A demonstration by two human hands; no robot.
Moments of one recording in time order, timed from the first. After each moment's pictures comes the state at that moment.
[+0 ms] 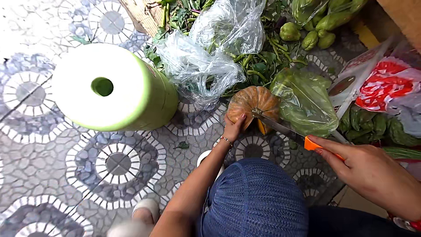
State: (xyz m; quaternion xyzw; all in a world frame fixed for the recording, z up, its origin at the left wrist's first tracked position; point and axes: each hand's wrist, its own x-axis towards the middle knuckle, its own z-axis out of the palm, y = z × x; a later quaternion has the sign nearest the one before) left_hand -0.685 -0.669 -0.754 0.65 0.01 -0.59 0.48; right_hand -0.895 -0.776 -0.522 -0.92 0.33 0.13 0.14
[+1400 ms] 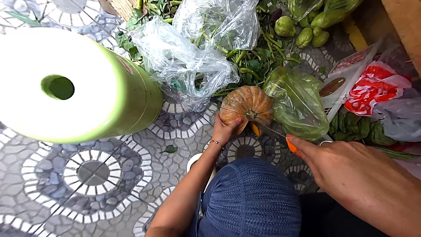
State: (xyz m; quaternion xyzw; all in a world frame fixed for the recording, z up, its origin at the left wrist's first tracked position) left_hand -0.671 -0.672 -0.752 0.66 -0.03 -0.57 0.48; right_hand -0.802 -0.771 -0.485 -0.92 0.25 0.31 0.03
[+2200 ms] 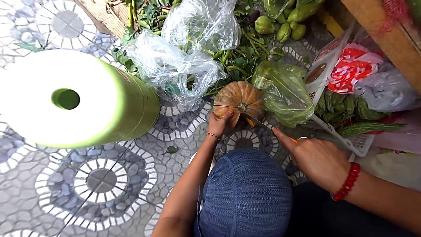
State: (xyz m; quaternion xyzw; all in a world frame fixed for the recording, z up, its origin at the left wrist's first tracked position) left_hand -0.672 -0.669 -0.750 0.67 -0.03 -0.57 0.47; right_hand -0.862 -0.736 -0.526 -0.88 0.31 0.34 0.07
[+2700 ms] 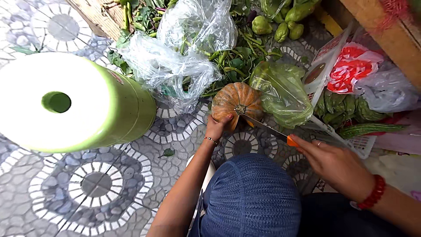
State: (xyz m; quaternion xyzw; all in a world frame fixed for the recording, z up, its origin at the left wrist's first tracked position) left_hand -0.678 -0.666 -0.755 0.68 -0.04 -0.58 0.45; right_hand -0.933 -0.749 -0.543 -0.93 0.34 0.13 0.10
